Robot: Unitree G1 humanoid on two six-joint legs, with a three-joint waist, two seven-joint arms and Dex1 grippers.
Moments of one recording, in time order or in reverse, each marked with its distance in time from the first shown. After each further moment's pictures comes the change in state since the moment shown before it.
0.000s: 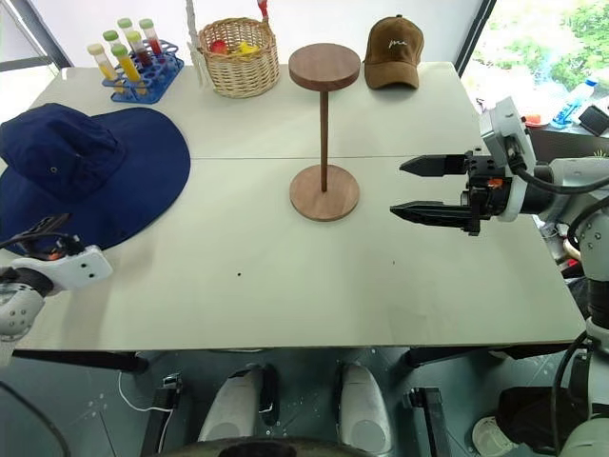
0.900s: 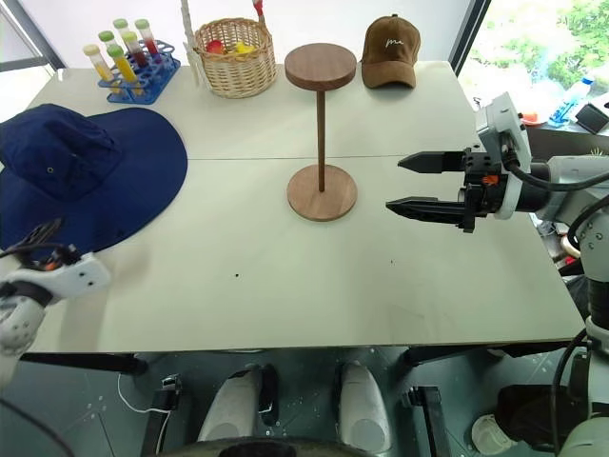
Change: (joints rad) left arm 0.259 -0.003 0.112 -0.137 -0.049 0.079 0.084; right arm -0.005 0.000 -0.005 -0.051 0.028 0.054 -0.067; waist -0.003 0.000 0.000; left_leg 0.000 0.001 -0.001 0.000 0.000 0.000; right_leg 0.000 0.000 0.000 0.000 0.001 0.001
